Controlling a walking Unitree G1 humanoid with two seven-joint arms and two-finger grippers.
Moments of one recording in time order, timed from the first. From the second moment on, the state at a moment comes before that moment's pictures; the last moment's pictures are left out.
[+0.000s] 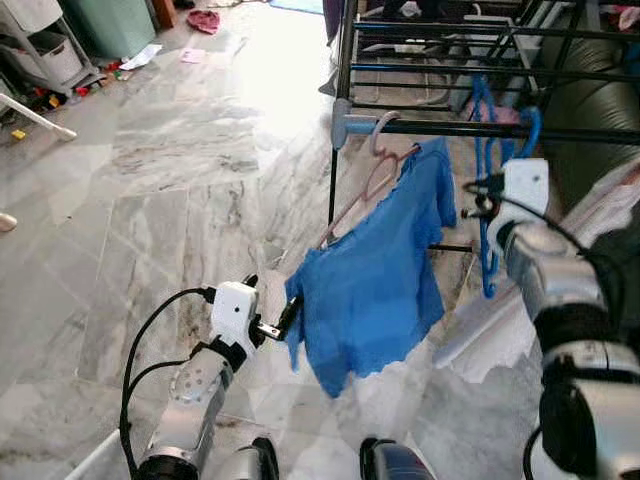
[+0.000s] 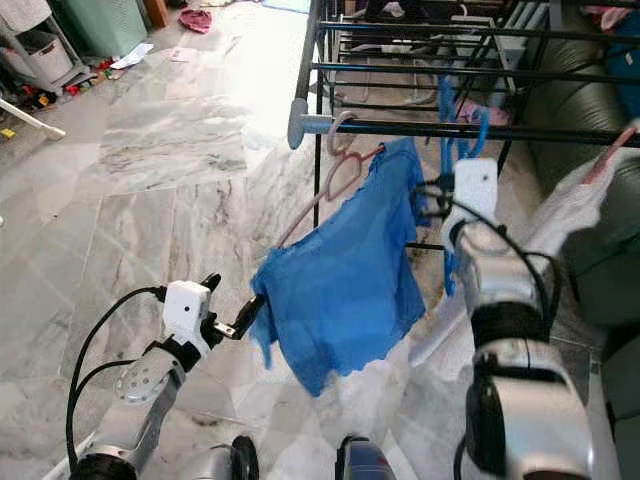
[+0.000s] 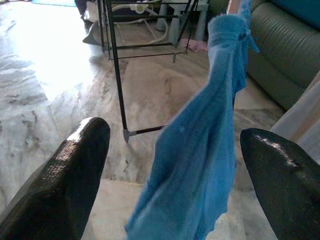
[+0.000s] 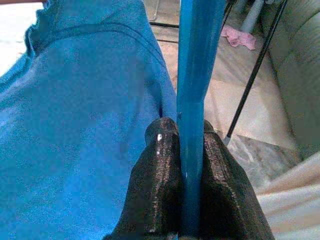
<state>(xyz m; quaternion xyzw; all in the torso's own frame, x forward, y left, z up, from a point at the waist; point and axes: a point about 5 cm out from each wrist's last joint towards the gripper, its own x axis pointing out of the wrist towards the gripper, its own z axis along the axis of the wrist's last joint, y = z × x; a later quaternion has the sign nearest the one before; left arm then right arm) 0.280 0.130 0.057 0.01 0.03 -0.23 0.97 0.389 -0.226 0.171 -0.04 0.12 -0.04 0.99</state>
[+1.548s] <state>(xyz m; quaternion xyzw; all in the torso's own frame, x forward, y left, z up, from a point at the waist) 0.278 0.130 0.055 0.01 0.04 -0.23 0.97 0.379 -0.250 0.151 0.00 0.09 -0.10 0.99</state>
